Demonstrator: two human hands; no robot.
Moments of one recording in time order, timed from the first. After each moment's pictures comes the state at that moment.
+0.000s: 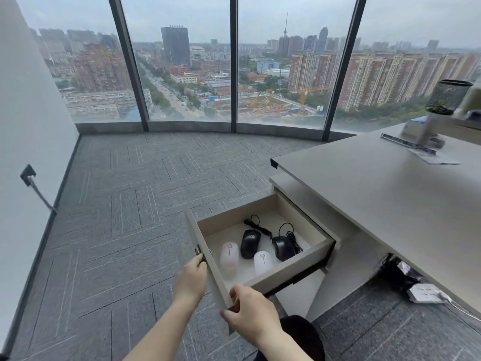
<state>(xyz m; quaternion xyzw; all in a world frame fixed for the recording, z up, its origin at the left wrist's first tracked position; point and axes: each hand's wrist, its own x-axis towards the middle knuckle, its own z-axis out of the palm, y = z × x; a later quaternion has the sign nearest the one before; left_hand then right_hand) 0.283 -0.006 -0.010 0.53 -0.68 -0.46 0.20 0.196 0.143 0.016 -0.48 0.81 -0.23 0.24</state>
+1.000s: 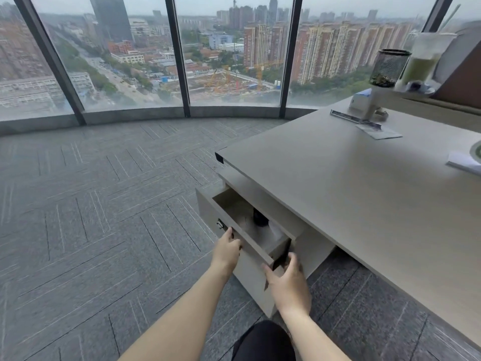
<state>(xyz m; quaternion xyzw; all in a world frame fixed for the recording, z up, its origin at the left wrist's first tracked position) 0.054 0.000 -0.052 0.40 -0.63 -0.65 0.09 0.029 0.182 -0.018 -0.12 0.91 -0.38 0.14</state>
